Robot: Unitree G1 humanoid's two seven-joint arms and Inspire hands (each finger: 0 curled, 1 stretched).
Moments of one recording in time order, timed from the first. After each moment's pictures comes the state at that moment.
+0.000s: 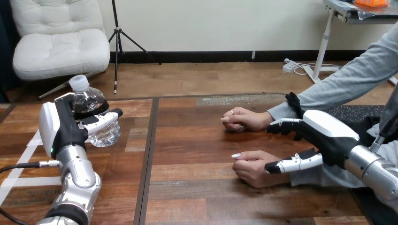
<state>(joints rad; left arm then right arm) -0.67 0.29 0.02 1.29 0.20 -0.40 0.55 -0.50 -0.63 0.22 0.92 -0.57 -0.65 0.12</state>
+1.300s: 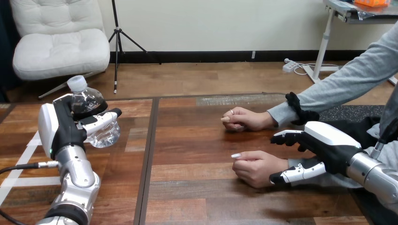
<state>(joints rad) -0.67 0.29 0.04 1.29 0.18 -0.40 0.54 -0.51 -0.64 0.24 0.99 -0.59 -0.64 0.15</state>
